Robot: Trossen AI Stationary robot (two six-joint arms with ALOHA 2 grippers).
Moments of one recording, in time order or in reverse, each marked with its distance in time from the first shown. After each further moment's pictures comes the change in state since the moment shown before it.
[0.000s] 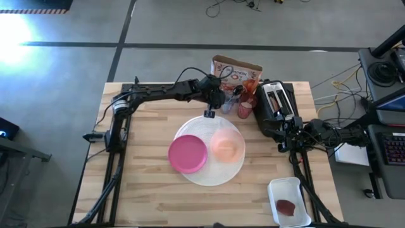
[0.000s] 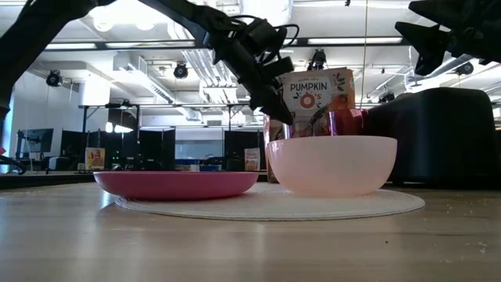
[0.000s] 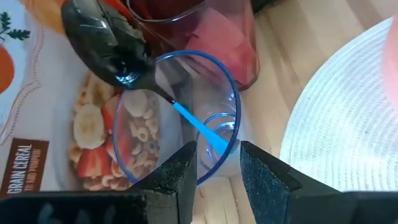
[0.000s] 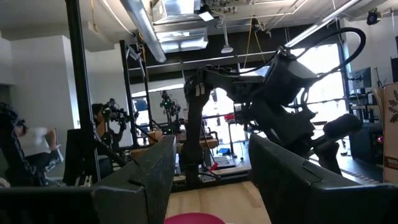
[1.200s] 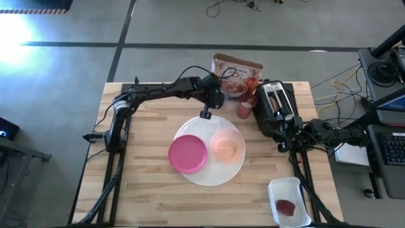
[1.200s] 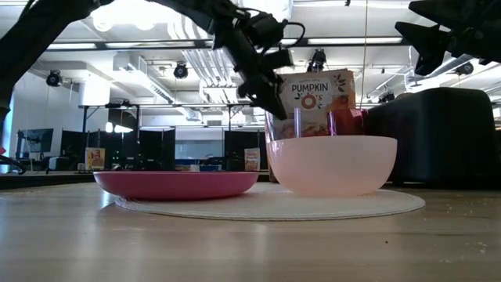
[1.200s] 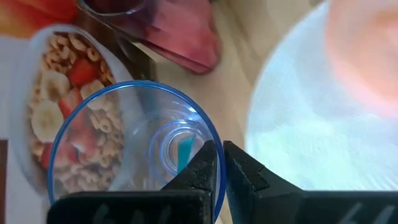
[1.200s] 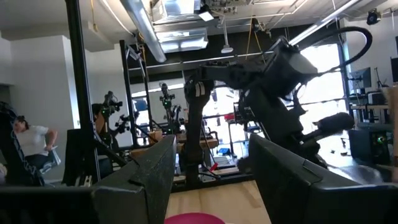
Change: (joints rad) left arm -0.010 0.012 0.158 -0.312 0.031 0.054; right arm 0.000 0.000 0.000 0.000 0.000 0.000
